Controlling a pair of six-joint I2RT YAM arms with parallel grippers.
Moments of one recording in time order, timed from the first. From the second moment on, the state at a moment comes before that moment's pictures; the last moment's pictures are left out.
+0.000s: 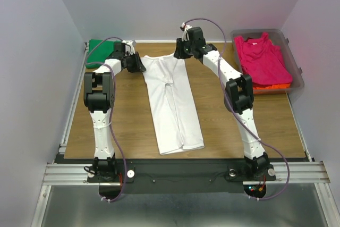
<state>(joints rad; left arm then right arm) -0.05 2.31 1.75 -0.25 0.50 -0.27 0.43 2.45 2.31 -0.43 -0.23 0.22</state>
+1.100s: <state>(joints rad) -0.05 2.32 1.76 -0.25 0.51 -0.26 0.45 2.69 2.32 -0.10 -0.37 0.46</state>
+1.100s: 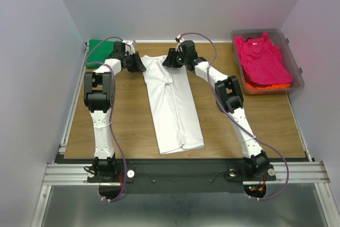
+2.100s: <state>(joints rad) -0.05 2.34 1.80 -0.27 0.52 -0.26 0.45 2.74 2.36 -0.04 -0.40 0.48</state>
